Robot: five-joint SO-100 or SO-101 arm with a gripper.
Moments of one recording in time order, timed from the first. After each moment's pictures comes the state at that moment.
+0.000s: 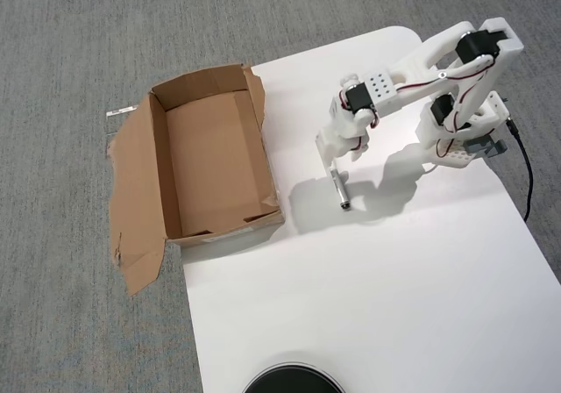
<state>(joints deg) -0.5 99.1 117.4 60.3 181.5</state>
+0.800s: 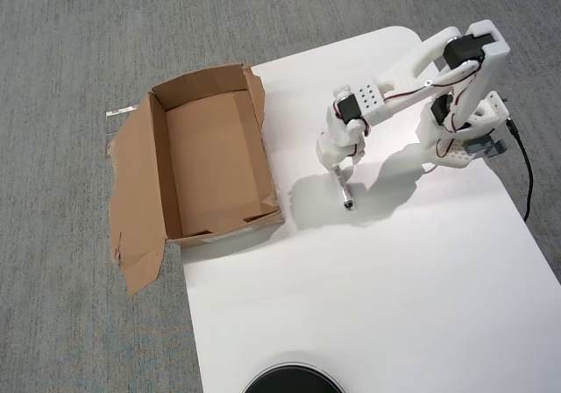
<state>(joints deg) -0.6 91.4 117.2 57.0 181.5</state>
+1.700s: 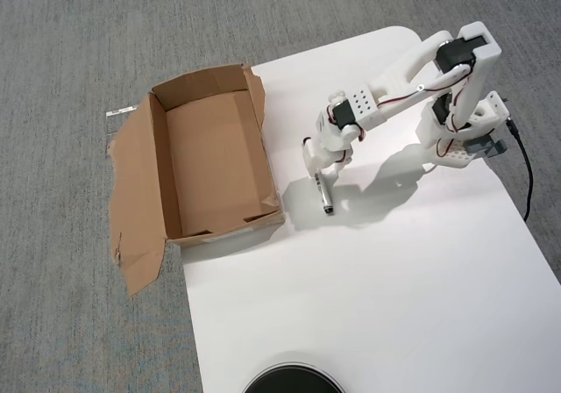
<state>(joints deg) -0.6 82.0 114.4 45.4 181.5</state>
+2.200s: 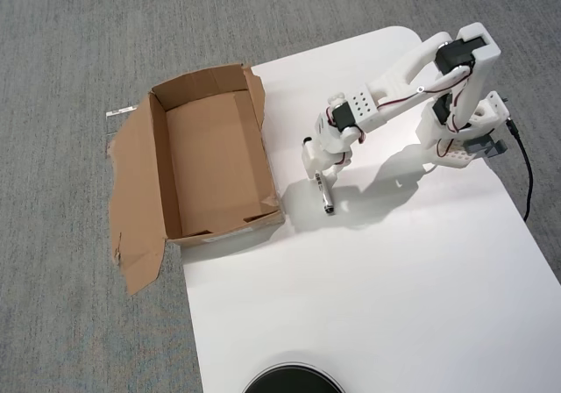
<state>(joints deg) -1.6 79.7 113.9 44.8 181.5</state>
